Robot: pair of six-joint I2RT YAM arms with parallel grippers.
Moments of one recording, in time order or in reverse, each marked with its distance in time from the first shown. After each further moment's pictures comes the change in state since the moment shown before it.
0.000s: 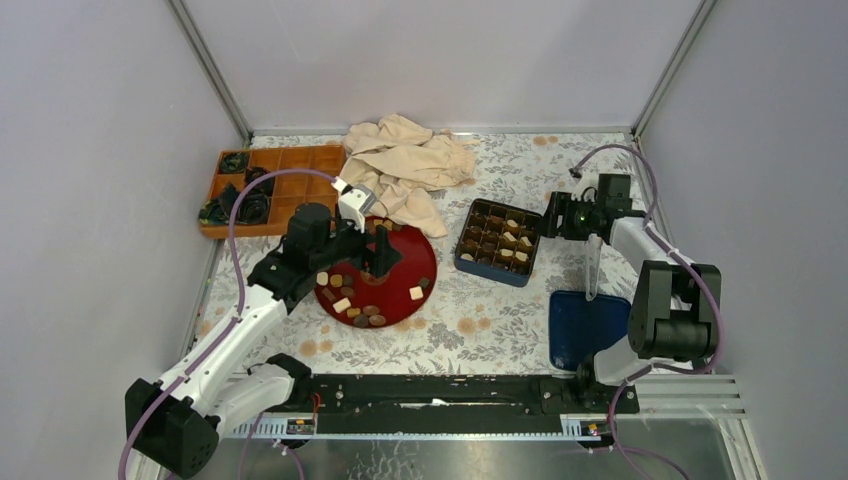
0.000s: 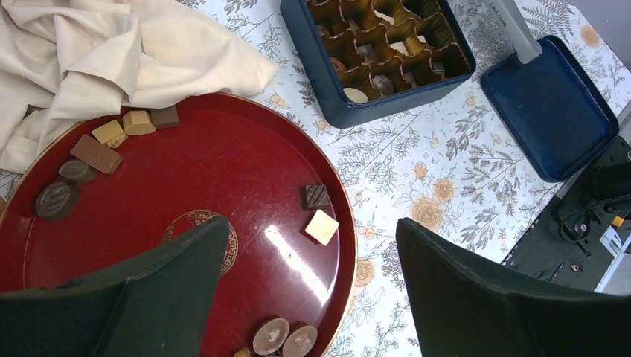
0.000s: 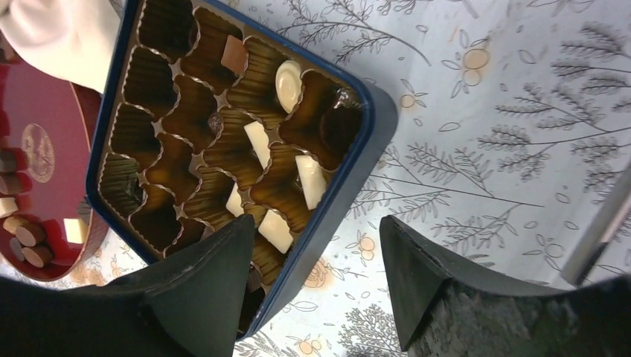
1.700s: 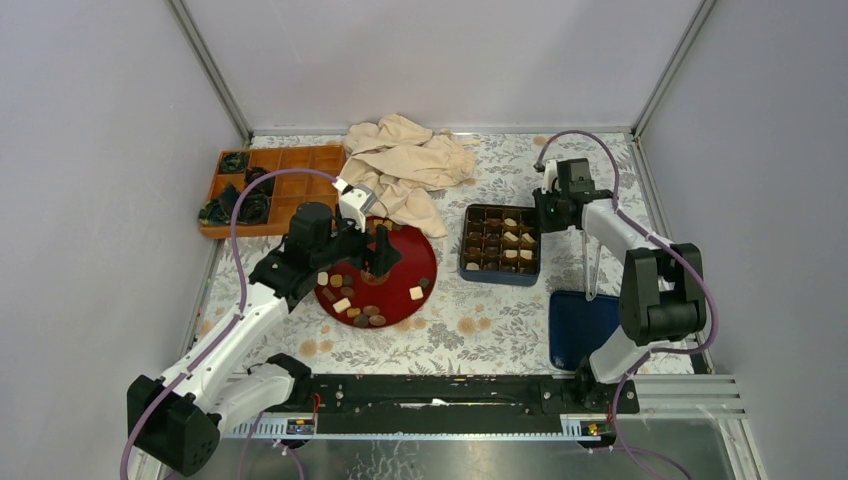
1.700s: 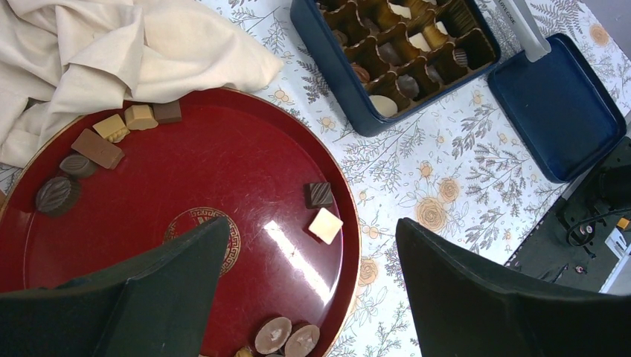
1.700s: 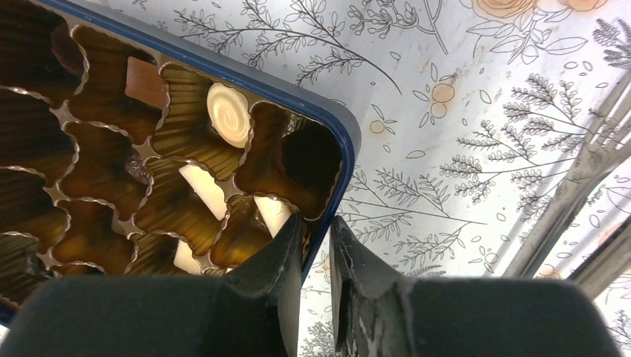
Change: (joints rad) left arm 0.006 0.014 0.000 0.000 -0.006 -0.001; right arm 0.236 0.124 0.172 -0.131 0.409 -0.103
